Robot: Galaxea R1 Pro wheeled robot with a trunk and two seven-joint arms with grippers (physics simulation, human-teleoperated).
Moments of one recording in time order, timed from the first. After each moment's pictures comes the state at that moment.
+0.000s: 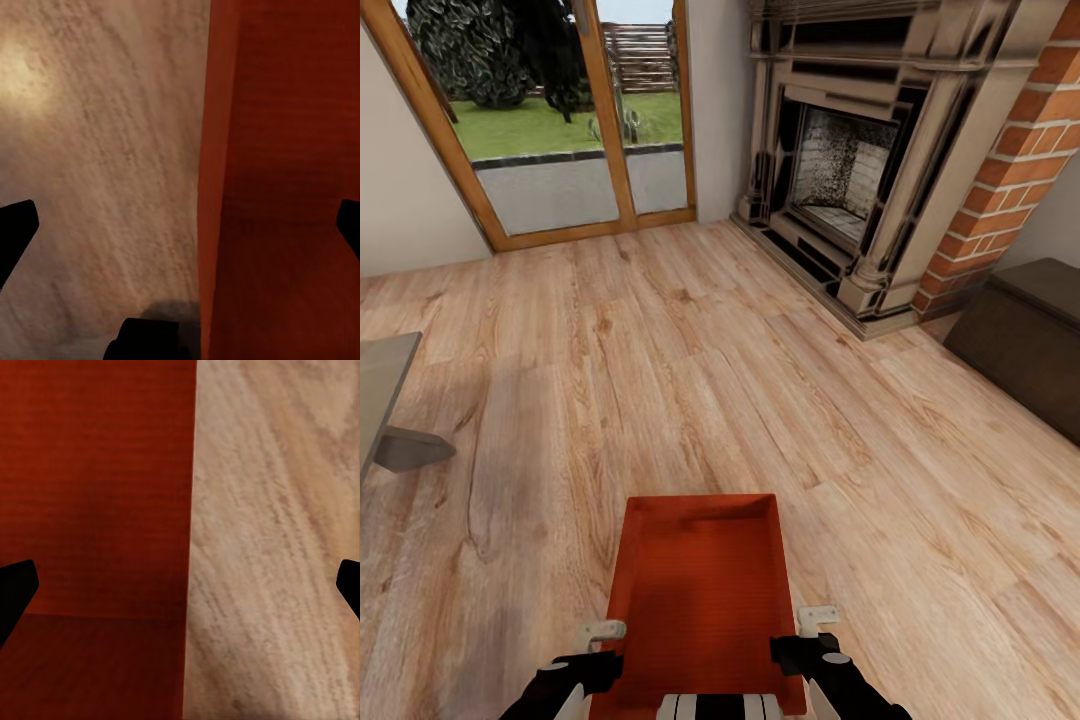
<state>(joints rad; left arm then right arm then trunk) -0.31 0.06 -0.26 -0.72 0.35 0.37 0.22 -0.40 0.06 0.33 -0.56 -0.25 0.20 -0.16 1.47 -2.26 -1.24</state>
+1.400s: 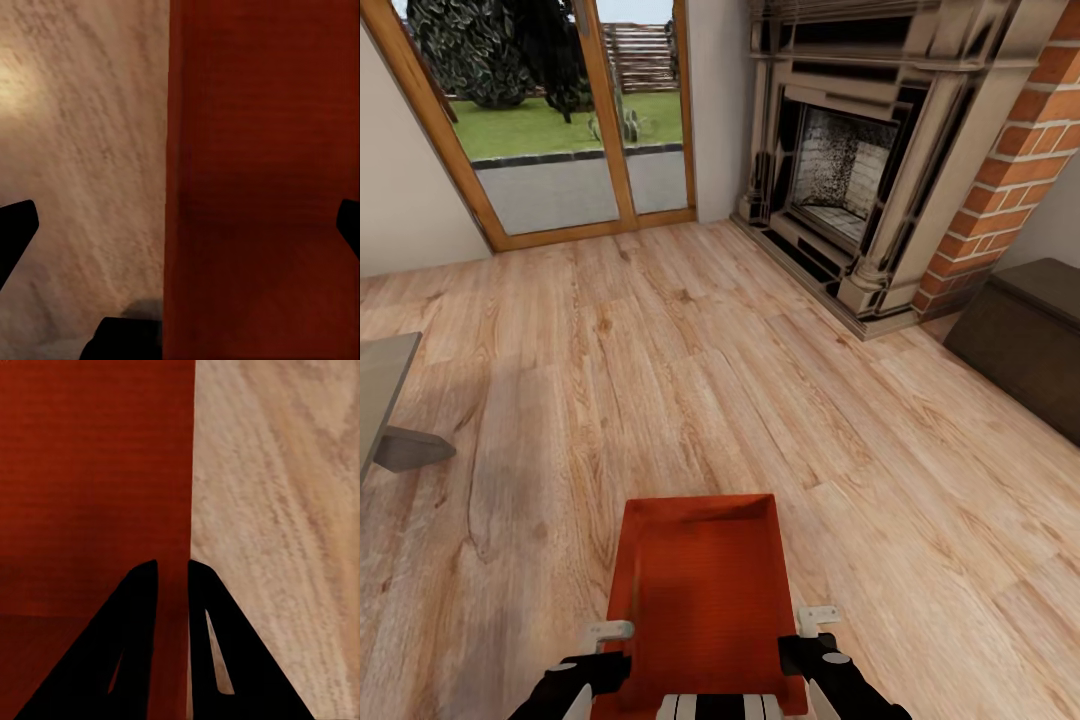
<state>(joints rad) -0.31 0.04 -0.26 -0.72 0.36 0.36 0.22 -0.40 0.06 0.33 -0.56 -0.25 0.20 -0.16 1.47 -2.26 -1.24</state>
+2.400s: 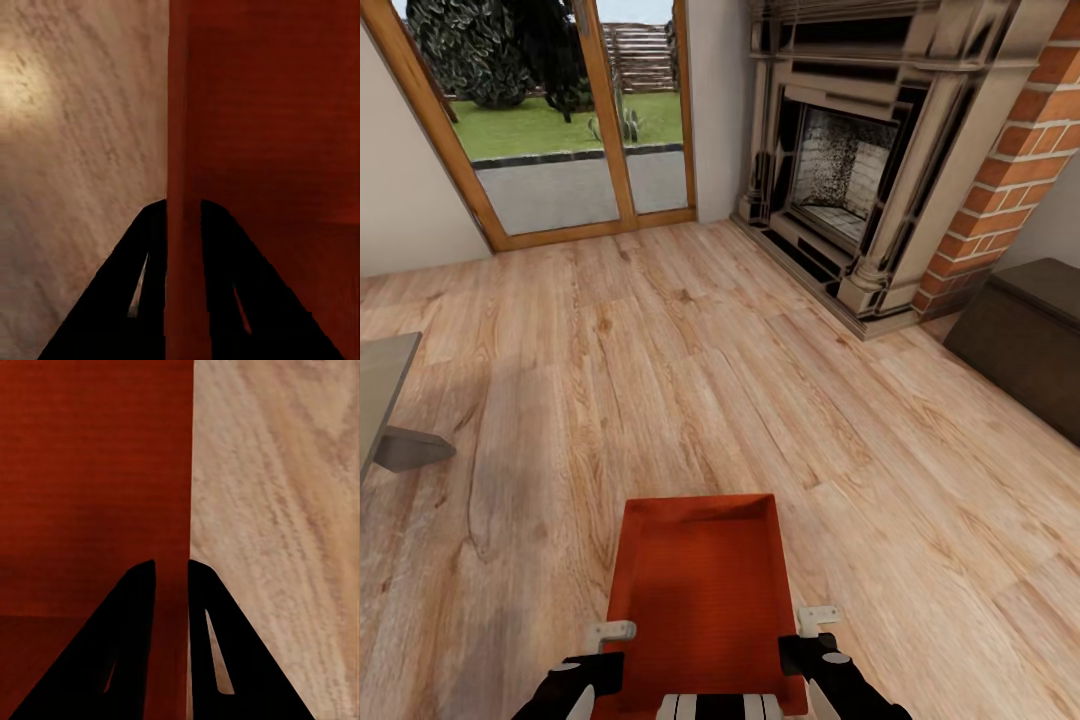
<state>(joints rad) -0.31 0.03 -0.26 -0.72 0.33 0.37 0.23 -0.40 0.06 0.33 -0.56 -0.25 0.20 -0.16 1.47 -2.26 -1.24</state>
